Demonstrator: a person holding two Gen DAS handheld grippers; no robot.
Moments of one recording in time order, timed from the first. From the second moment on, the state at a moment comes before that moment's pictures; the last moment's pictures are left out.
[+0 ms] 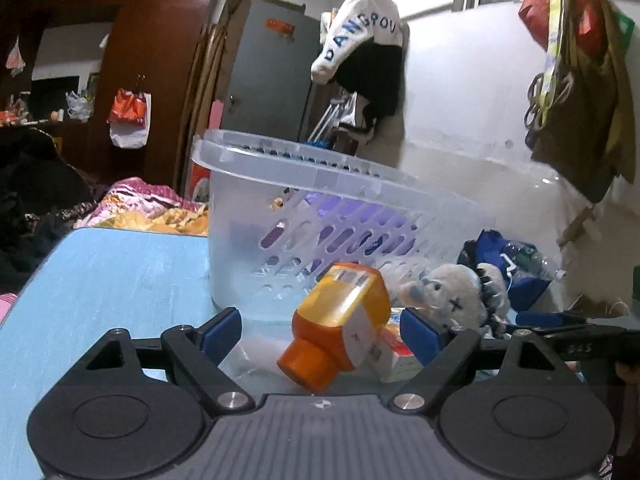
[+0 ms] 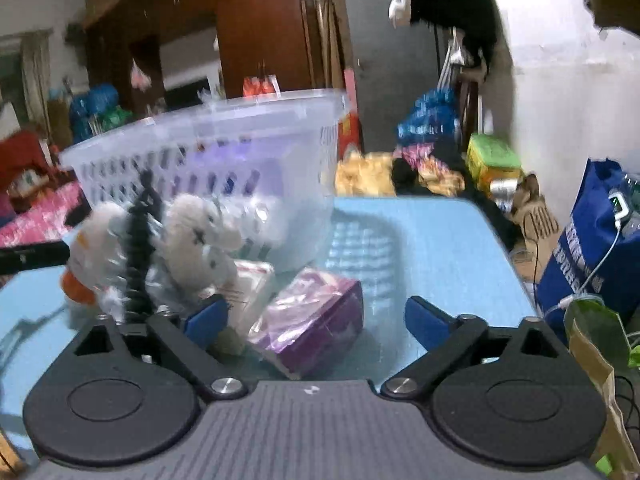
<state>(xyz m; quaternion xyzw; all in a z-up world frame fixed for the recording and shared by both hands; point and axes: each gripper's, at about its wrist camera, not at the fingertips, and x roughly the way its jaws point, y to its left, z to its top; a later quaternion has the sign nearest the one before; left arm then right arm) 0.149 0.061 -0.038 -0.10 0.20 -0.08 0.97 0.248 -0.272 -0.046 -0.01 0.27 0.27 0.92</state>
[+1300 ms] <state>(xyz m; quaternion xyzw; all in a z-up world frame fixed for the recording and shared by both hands) 0.134 0.054 -0.040 -0.08 0.18 -0.12 0.97 0.230 -0.306 -0.039 0.09 0.20 0.30 0.93</state>
